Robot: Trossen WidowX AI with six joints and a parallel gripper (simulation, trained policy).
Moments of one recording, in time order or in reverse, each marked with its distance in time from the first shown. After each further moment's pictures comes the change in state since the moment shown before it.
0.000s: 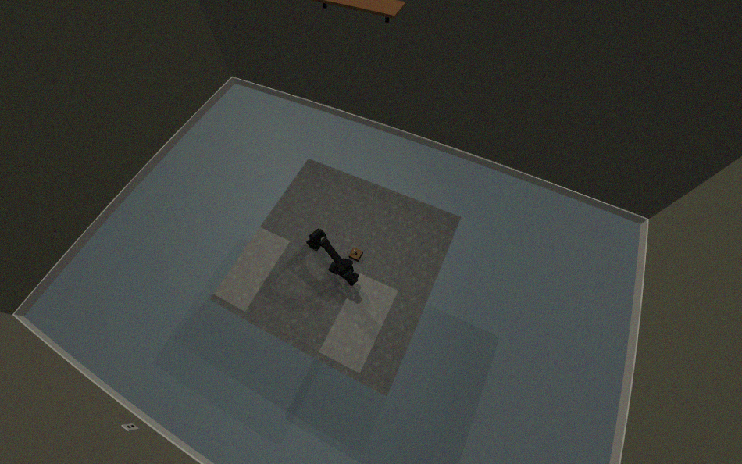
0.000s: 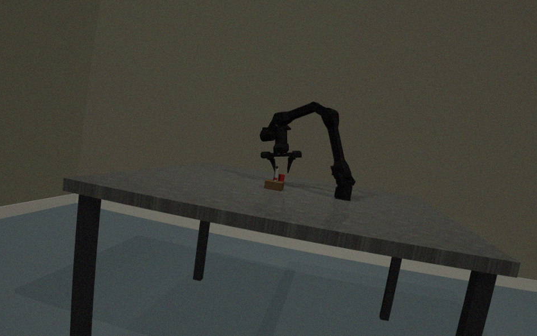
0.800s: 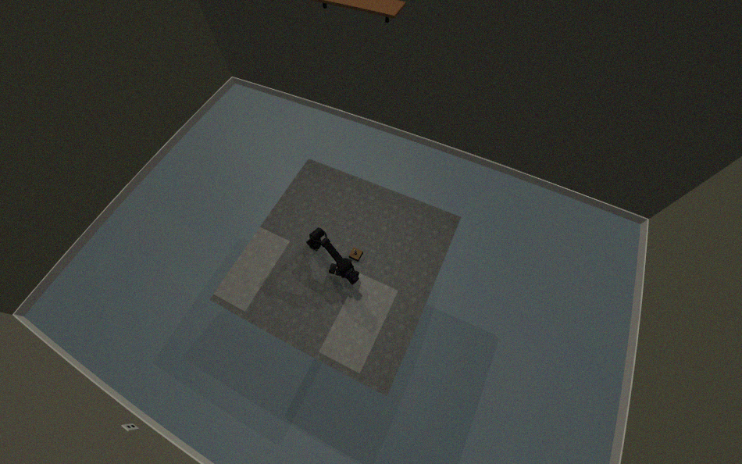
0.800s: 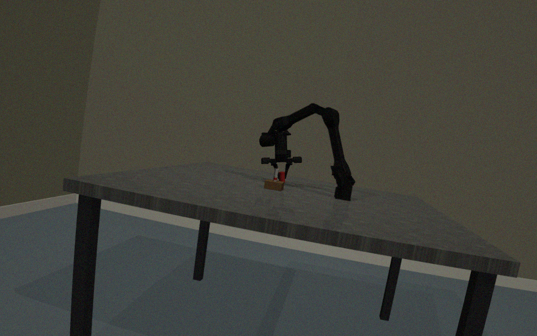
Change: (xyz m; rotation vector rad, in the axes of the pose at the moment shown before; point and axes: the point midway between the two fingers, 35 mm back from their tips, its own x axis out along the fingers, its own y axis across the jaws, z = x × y) arm 0.027 0.002 0.005 -0.167 0.035 0.014
